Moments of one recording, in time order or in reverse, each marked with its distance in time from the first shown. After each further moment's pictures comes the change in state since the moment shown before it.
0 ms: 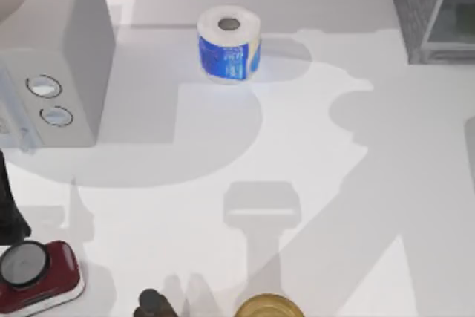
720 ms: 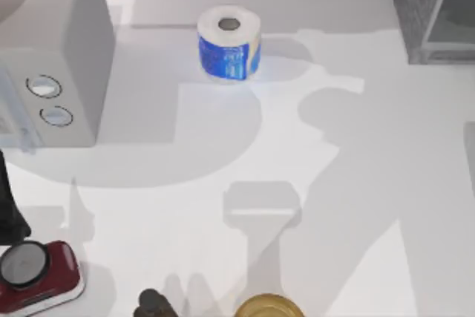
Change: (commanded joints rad) left arm 0.000 0.000 0.000 0.000 0.000 0.000; right arm -0.003 -0.076 0.068 -0.150 -0.002 0.002
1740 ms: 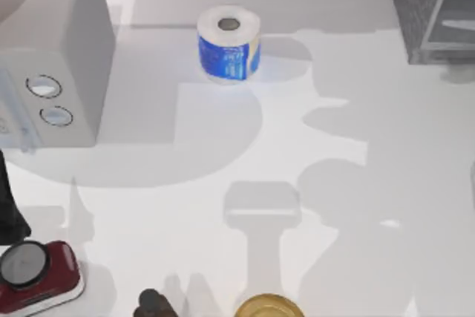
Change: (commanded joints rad) left arm 0.000 0.000 0.000 0.000 0.000 0.000; right arm -0.038 -0.333 -0.427 0.094 -0.044 -0.010
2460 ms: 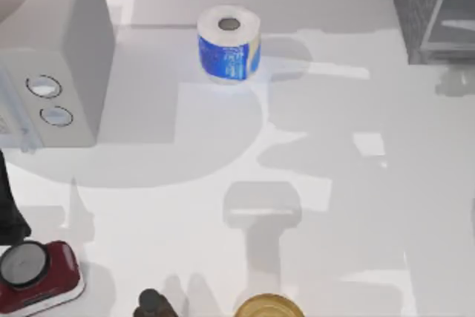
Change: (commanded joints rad) left arm 0.000 0.000 0.000 0.000 0.000 0.000; right arm 0.034 -0.232 -0.131 -0.050 0.021 0.007
